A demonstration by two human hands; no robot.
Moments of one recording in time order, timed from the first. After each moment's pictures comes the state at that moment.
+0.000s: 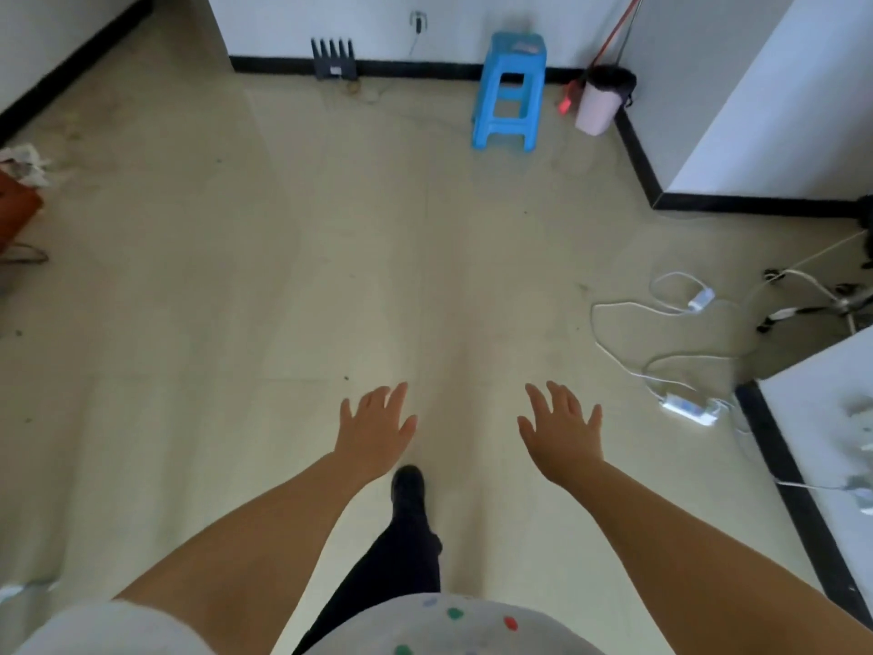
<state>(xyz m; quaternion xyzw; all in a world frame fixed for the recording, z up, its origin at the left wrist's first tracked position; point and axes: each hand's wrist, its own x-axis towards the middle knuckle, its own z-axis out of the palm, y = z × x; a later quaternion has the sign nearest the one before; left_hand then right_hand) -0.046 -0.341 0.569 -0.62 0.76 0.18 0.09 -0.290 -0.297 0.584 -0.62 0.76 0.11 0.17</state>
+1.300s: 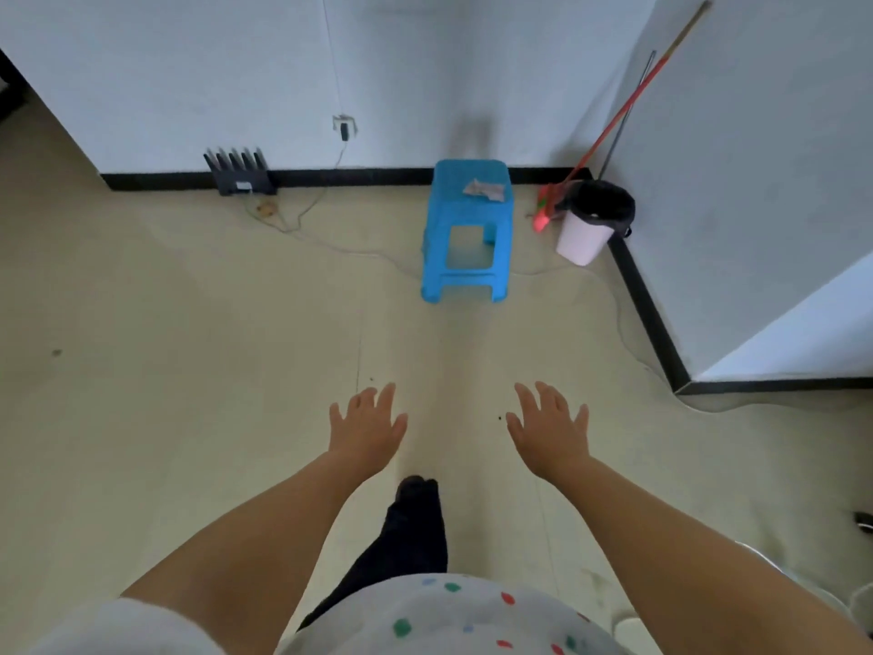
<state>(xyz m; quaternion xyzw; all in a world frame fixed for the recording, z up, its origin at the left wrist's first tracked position) -0.397 -1.370 0.570 -0.62 0.76 0.19 0.11 -0.632 -1.313 0.578 -0.59 0.78 0.06 0.19</state>
